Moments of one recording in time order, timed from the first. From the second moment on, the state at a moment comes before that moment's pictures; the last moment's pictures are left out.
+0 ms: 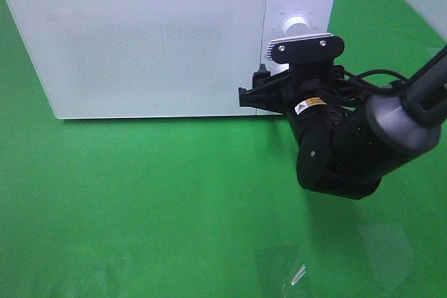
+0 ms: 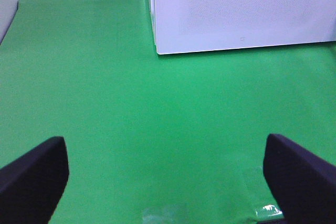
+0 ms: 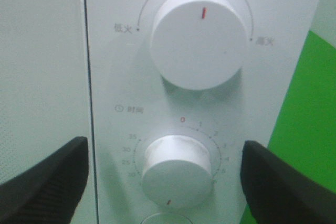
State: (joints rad) left arm 0.00 0.00 -0.52 -0.15 1.07 0.12; right arm 0.68 2.06 -0.78 0.72 -1.21 -0.34
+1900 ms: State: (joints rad) left arm 0.00 0.00 -0.52 -0.15 1.07 0.12; right arm 0.65 2.11 -0.84 0.73 -1.20 -0.34
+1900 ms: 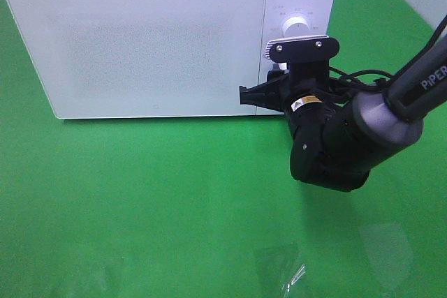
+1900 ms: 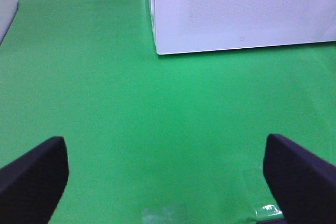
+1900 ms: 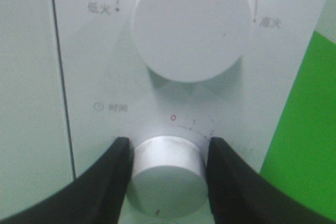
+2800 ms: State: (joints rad) left arm 0.00 0.00 -0.52 -0.15 1.07 0.12; right arm 0.64 2.18 -0.82 0.57 -1.28 1.65
